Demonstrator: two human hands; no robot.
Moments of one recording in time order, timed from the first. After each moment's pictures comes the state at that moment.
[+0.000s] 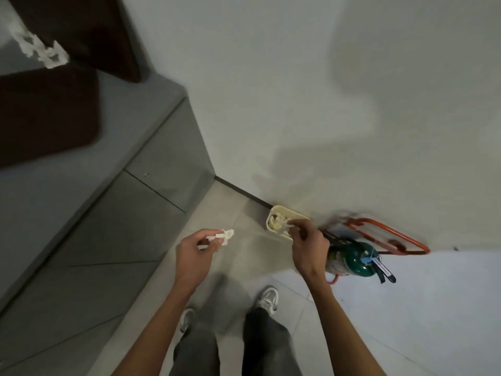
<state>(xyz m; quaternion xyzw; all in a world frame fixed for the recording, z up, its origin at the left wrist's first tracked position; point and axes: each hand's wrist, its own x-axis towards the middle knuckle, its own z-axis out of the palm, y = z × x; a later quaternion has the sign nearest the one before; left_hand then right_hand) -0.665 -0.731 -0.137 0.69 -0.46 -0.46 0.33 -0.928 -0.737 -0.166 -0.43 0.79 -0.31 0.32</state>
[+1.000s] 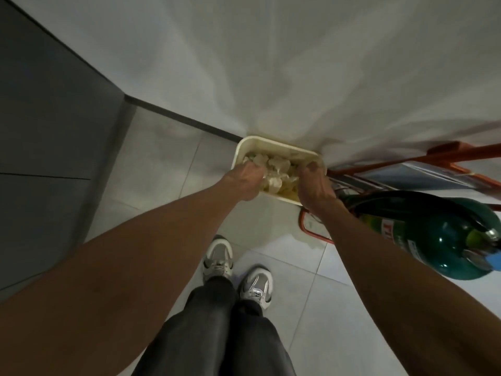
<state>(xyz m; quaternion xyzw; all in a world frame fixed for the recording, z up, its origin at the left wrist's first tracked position) -0.914 -0.908 -0.662 0.43 -0.80 -0.30 -0.27 -1.087 -0.839 -0.674 -0.54 0.77 0.09 0.33</state>
